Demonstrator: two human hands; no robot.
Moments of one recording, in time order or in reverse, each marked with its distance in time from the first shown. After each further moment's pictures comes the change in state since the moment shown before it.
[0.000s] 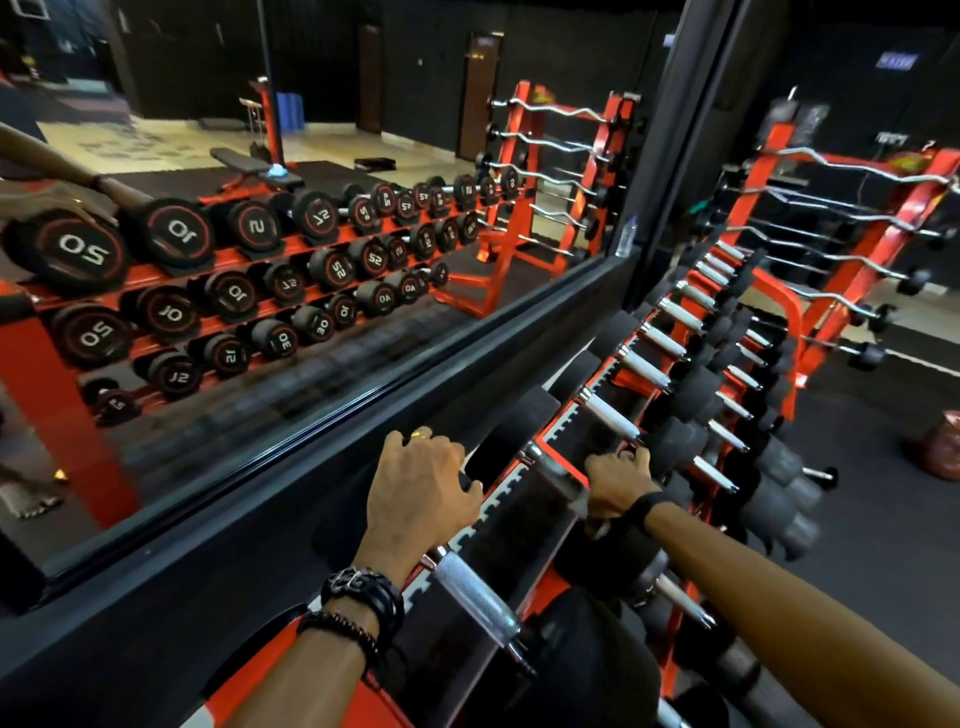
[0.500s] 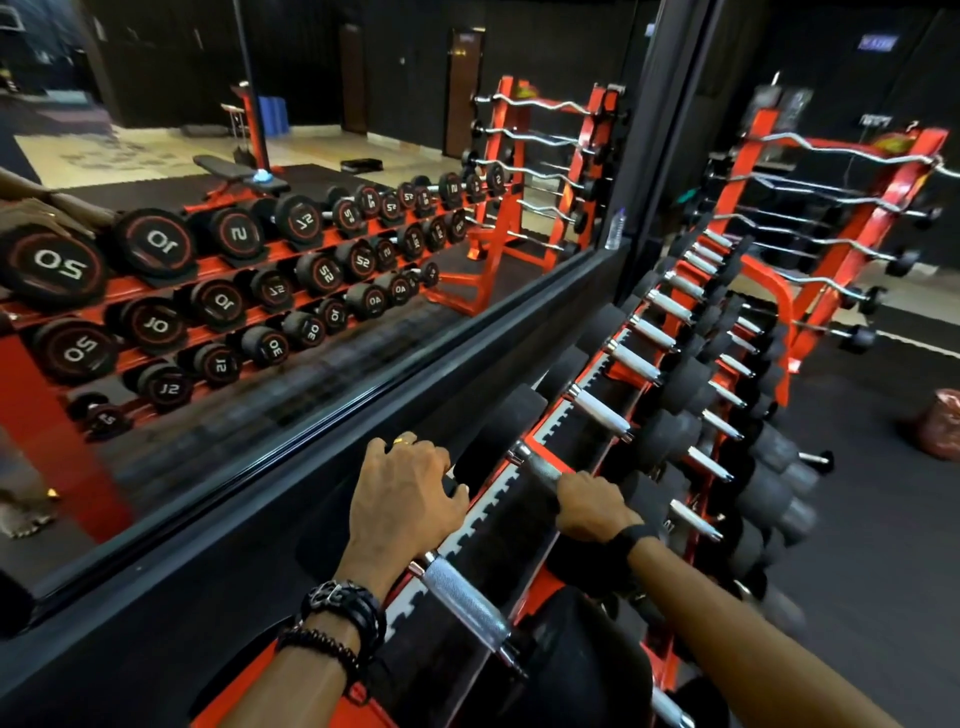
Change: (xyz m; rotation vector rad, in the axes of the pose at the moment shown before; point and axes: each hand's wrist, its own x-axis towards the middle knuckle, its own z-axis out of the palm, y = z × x) left_hand 0.002 0.001 -0.001 0.004 -0.017 -0.008; right_hand -0.017 -0.021 0.011 0.189 0.019 -0.059
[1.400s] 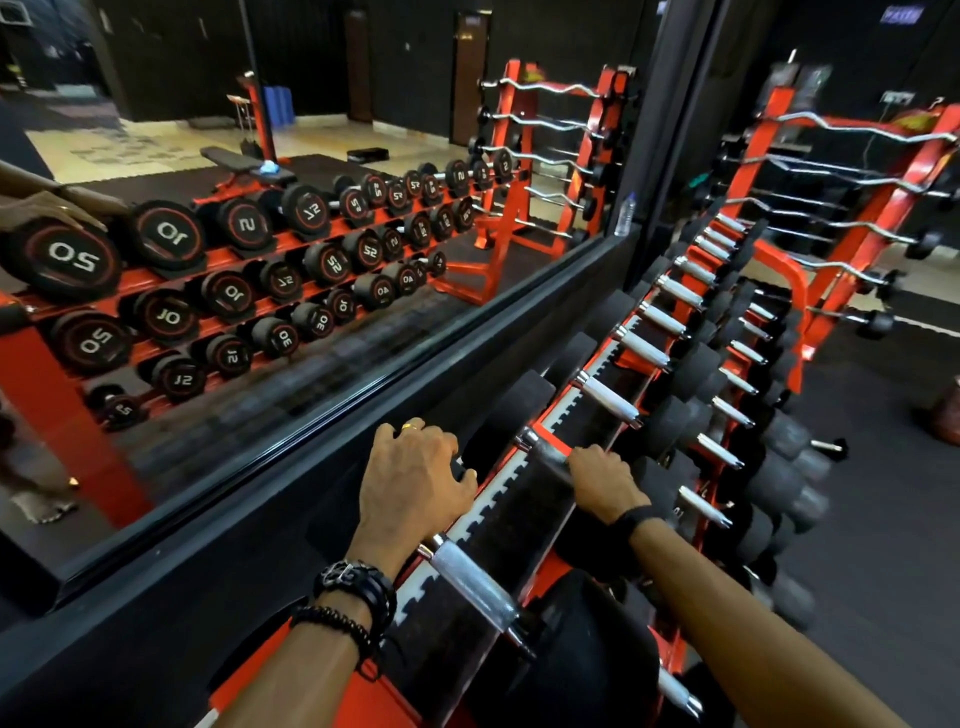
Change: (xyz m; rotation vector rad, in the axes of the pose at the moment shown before) left_hand -0.001 0.001 -0.005 0.015 -0.024 0.002; right_hand 0.002 0.000 0.005 -0.098 0.087 0.034
